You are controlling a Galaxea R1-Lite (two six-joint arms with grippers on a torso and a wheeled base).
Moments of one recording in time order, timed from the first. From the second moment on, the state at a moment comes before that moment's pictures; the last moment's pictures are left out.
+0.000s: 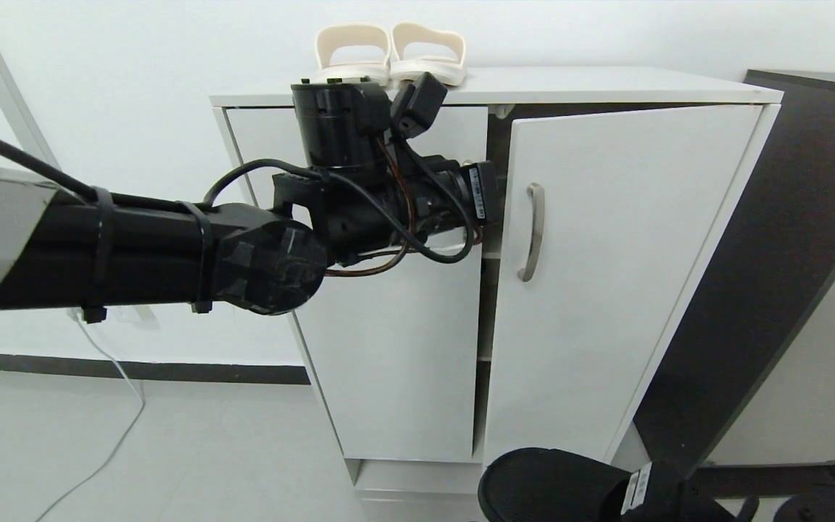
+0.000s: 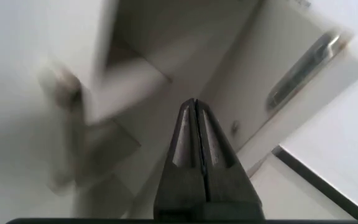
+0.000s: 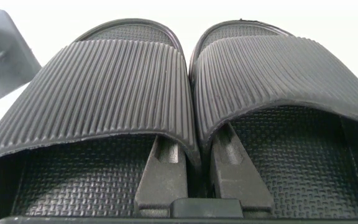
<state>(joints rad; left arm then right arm) -0.65 1.93 -1.49 -0.49 -0.38 -0.30 1.07 1.53 -0.20 -0.90 -0.09 0.09</state>
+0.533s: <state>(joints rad) -0.79 1.78 -1.23 -0.59 -0.36 -0.29 1.10 1.55 -0.21 -0.91 -0.10 0.11</state>
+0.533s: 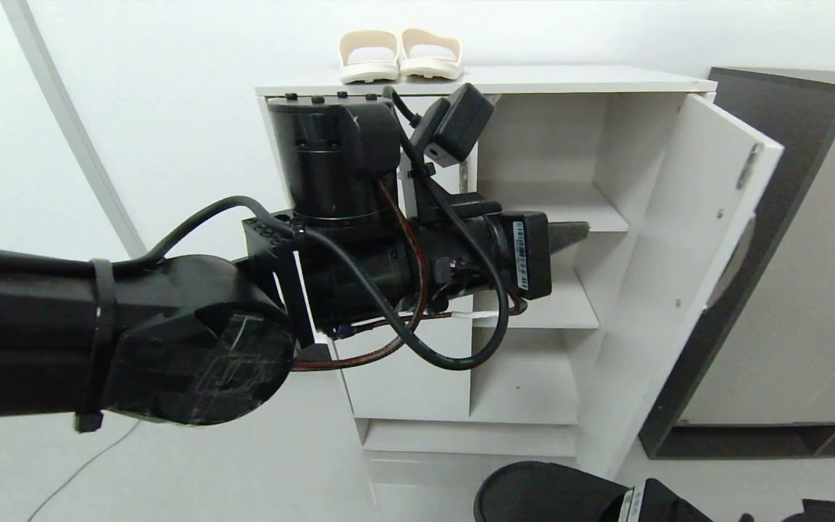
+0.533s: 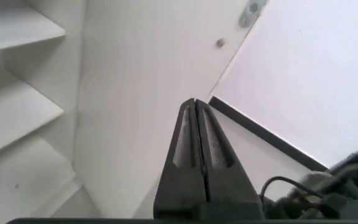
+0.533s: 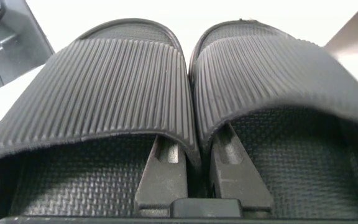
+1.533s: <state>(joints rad) -0.15 0.45 -0.56 0.11 0.22 -0.01 0.80 1.84 -0.59 -0.92 -0.62 0.19</state>
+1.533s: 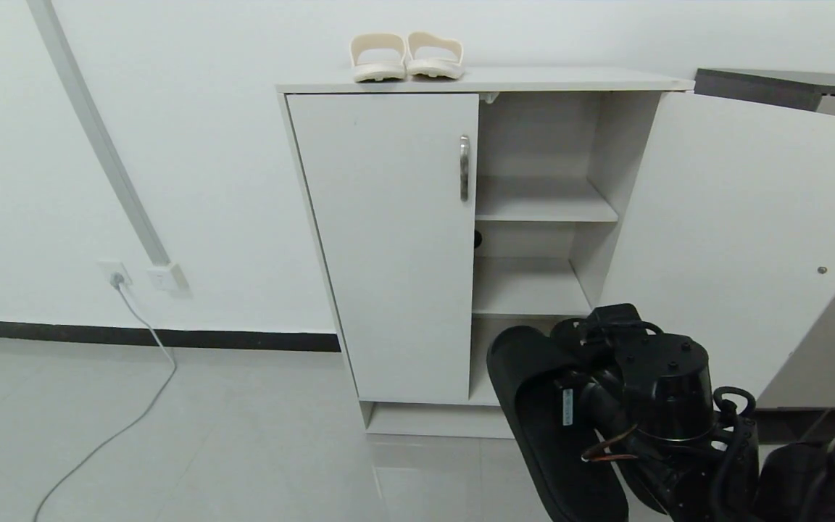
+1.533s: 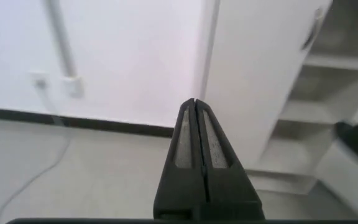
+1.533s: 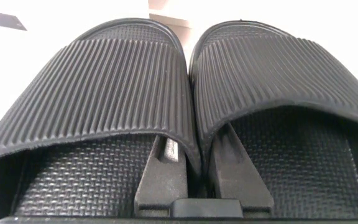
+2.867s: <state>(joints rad) 0.00 0.00 0.00 0.00 0.00 -0.01 0.80 2.10 -0.88 -0.94 -0.82 0.21</state>
